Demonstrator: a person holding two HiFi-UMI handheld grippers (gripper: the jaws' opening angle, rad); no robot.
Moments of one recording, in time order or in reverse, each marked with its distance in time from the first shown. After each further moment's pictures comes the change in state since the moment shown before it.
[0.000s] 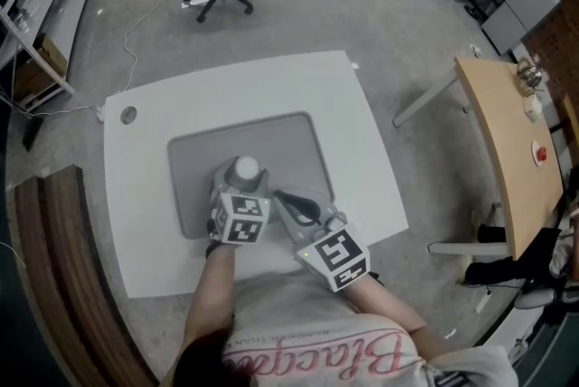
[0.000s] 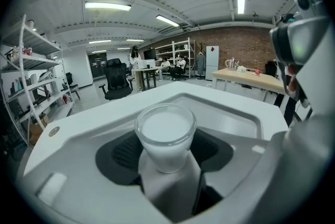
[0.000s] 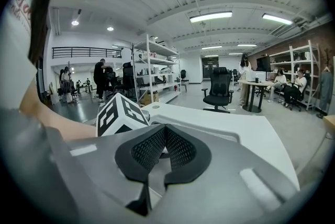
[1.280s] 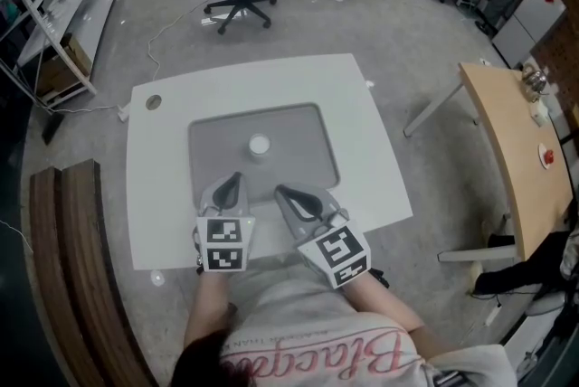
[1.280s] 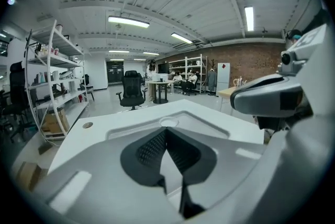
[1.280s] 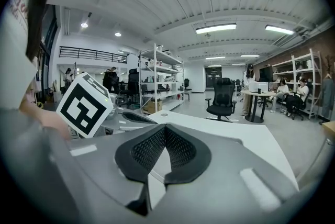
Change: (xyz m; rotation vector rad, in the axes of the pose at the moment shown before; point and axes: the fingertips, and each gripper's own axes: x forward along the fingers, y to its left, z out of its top) left arm -0.130 0.019 0.025 -0.115 -0.151 0.117; right arm -0.020 0.039 0.016 -0.056 -0.095 0.011
